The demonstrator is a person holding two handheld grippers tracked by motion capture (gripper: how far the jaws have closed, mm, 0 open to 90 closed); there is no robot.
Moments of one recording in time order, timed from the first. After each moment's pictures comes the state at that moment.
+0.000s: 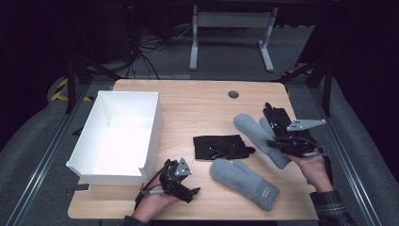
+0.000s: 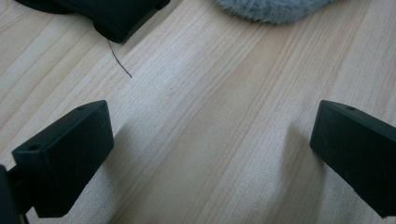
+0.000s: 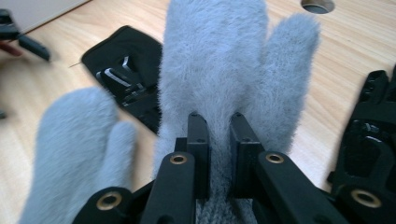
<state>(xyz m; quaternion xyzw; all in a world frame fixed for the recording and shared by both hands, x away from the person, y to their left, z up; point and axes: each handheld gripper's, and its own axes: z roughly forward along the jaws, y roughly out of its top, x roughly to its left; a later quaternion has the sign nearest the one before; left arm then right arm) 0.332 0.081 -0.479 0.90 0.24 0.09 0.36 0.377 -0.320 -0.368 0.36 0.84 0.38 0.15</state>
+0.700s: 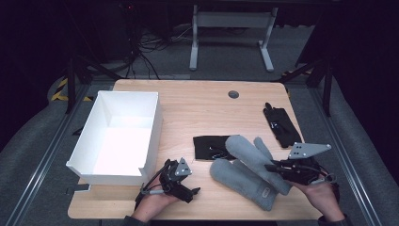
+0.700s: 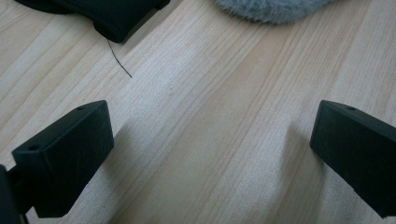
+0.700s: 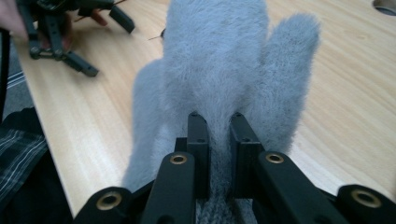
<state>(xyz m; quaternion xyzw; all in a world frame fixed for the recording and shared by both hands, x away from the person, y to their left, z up) 0.332 0.081 -0.479 0.90 0.24 0.09 0.36 0.308 -0.302 -0.367 0.29 0.86 0.39 0.12</state>
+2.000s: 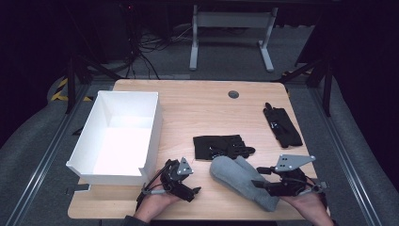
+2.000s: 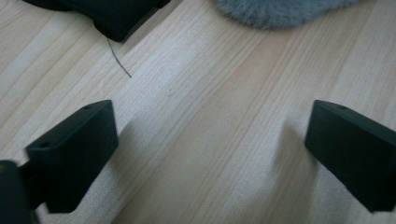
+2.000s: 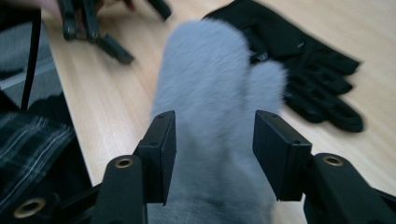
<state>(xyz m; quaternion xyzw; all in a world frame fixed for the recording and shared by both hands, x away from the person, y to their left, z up) 0.332 0.076 -0.473 0.90 0.25 0.08 0.34 0.294 -0.278 -0.390 0.27 0.87 0.40 0.10</state>
